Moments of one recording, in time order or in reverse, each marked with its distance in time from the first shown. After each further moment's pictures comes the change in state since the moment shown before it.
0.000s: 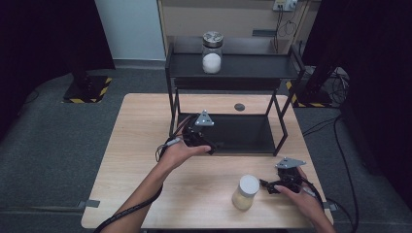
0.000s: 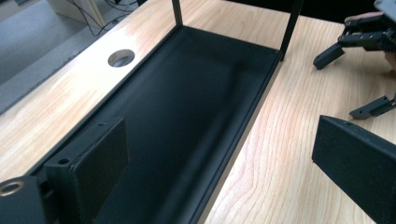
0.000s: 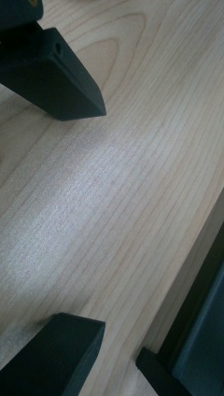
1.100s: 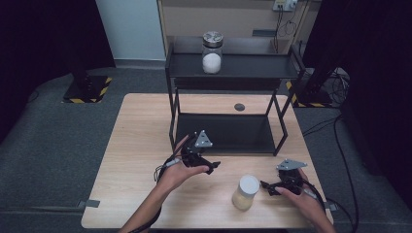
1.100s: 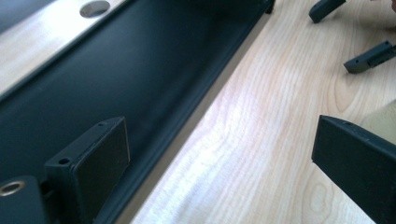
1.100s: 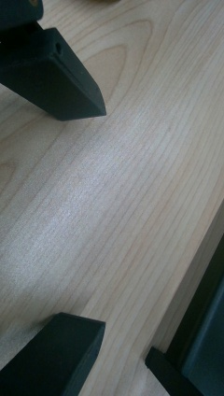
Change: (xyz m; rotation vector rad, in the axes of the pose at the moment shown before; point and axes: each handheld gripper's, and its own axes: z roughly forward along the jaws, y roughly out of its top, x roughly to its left) left arm -0.038 -0.041 0.008 0.056 -0.003 -0.040; right arm 0.004 -0.004 -0.004 -0.001 -0.006 0.005
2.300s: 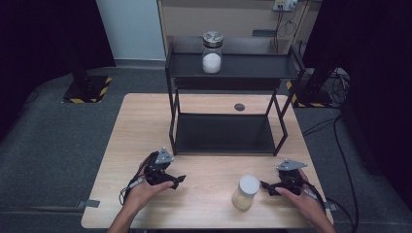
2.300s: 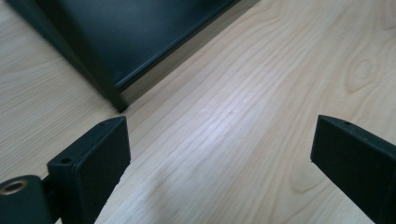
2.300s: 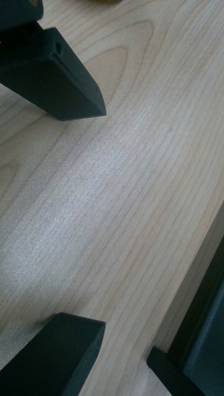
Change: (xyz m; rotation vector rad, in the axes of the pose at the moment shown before) left arm 0.009 -0.097 -0.064 0.054 0.121 -0.173; right arm 0.001 0.000 -0.001 0.001 -0.001 0.004
